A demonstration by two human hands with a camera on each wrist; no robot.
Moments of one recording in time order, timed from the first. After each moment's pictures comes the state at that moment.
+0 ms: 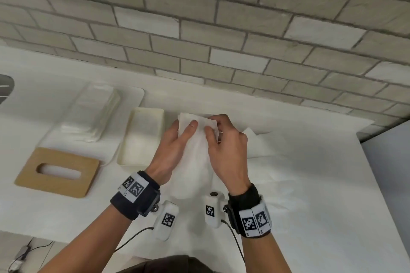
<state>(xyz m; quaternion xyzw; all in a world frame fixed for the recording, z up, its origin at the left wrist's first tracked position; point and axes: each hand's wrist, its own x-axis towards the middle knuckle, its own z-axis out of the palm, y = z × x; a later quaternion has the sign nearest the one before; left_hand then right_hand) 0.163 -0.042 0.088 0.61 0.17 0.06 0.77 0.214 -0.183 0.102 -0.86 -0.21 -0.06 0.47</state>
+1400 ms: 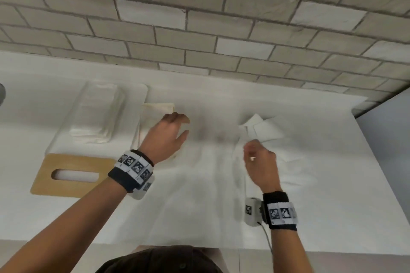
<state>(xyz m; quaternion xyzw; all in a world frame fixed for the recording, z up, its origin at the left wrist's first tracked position) 0.168 0.076 0.022 0.96 -0.05 0.11 0.24 0.201 -0.246 -0.017 -0.94 -0.05 0.01 0.32</state>
